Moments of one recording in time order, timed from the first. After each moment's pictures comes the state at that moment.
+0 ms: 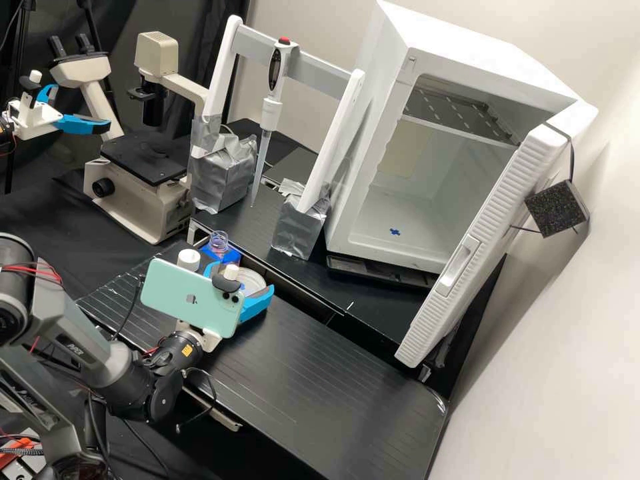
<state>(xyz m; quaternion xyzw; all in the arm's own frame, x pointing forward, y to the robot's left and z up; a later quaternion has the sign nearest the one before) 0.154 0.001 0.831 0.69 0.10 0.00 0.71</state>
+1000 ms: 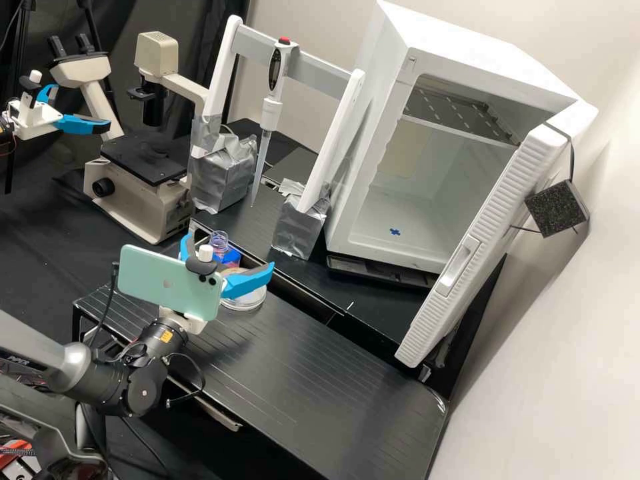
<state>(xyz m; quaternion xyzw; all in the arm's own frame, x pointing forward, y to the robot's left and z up) 0.140 0.042 0.838 0.69 0.13 0.10 0.70</state>
